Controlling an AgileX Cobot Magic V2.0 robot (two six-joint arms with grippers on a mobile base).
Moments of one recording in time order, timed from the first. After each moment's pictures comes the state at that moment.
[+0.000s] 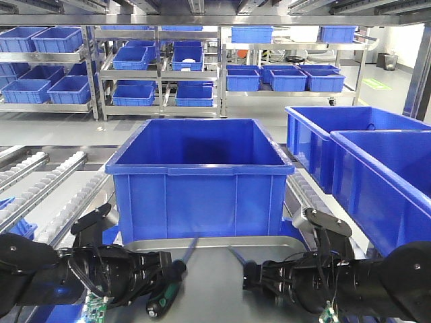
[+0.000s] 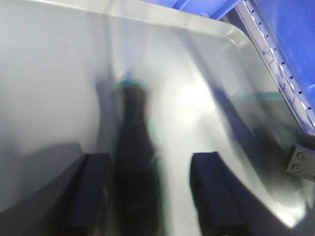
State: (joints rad) left arm -0.36 1.60 -1.01 -1.18 0.44 0.61; right arm 0.31 1.54 -0.94 0.90 0.36 -0.44
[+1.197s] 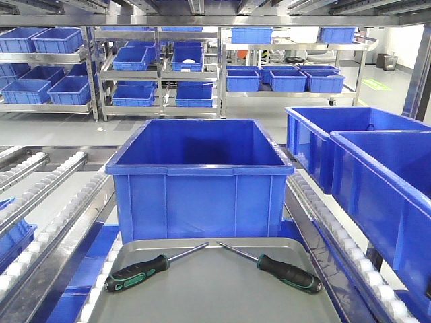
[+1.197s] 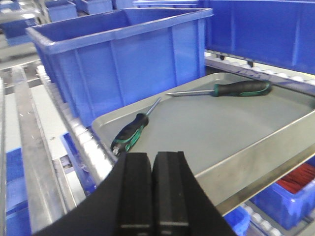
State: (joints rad) left arm -0.36 0.49 -0.51 -0.37 0.37 0.43; right arm 0.30 0.45 -0.51 0.48 0.21 -0.51
